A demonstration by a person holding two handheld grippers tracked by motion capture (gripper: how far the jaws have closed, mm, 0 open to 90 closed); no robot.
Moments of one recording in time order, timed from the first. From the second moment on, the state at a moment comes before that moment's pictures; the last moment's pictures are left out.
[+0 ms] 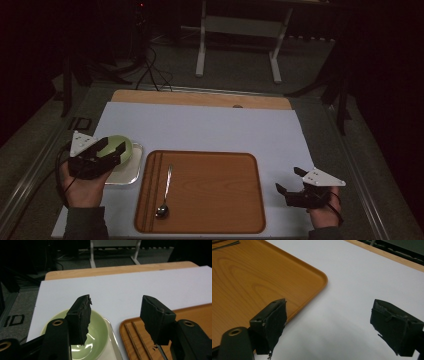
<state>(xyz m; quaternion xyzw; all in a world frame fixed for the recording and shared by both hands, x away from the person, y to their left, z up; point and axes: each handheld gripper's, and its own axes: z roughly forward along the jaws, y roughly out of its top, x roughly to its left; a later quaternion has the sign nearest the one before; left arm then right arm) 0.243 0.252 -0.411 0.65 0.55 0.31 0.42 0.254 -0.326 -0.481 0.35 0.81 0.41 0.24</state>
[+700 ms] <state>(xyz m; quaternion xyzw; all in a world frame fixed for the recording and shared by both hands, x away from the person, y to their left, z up) 0.241 0.282 -0.417 0.61 0.59 0.32 0.42 0.254 -0.325 -0.481 0.35 0.81 0.41 0.24</state>
